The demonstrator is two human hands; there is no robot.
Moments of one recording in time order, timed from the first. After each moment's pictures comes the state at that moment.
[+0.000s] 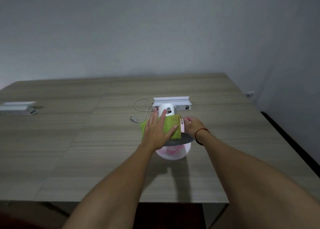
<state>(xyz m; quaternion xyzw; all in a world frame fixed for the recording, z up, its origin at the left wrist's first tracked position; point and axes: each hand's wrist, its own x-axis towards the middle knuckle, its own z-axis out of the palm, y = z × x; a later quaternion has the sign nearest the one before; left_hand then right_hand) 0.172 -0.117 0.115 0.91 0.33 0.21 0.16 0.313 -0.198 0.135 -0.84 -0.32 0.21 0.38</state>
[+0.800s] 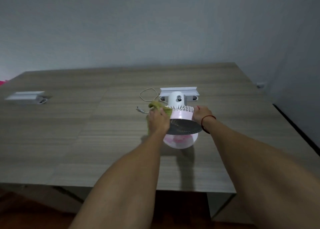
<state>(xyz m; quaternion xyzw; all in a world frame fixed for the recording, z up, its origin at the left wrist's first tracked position) 0.186 -0.100 0.101 0.73 0.53 0.27 0.34 0.319 -0.185 0.130 -0.87 -0.28 0.20 0.35</state>
